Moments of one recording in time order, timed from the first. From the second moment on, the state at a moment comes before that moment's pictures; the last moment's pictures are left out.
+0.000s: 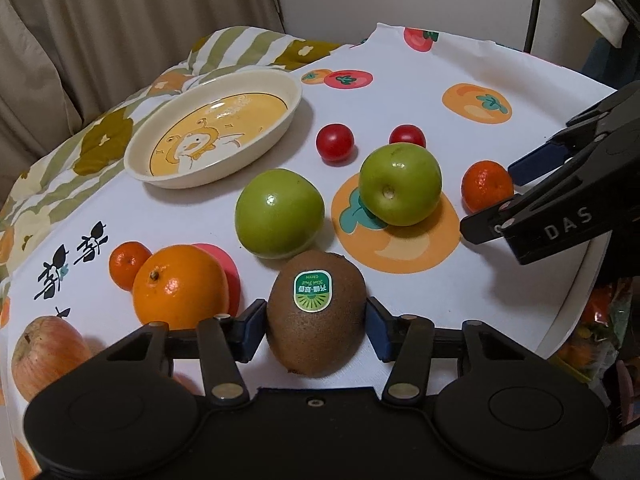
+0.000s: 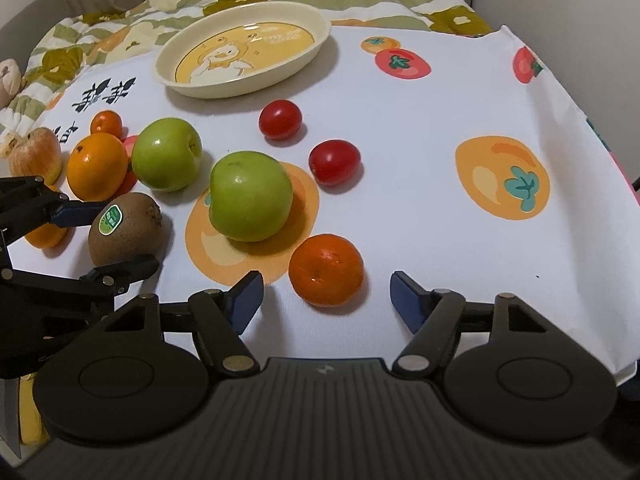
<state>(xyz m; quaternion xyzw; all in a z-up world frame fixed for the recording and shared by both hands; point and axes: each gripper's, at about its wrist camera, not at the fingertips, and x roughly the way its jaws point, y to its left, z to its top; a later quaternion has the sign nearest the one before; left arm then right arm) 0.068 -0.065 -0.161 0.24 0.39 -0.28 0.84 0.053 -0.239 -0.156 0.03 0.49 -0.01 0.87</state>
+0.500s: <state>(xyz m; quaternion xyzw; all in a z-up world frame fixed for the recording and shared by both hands) 0.065 -0.052 -0.157 0.21 0.40 -0.27 0.85 0.064 -0.234 -0.158 0.02 0.49 -0.02 0.87</state>
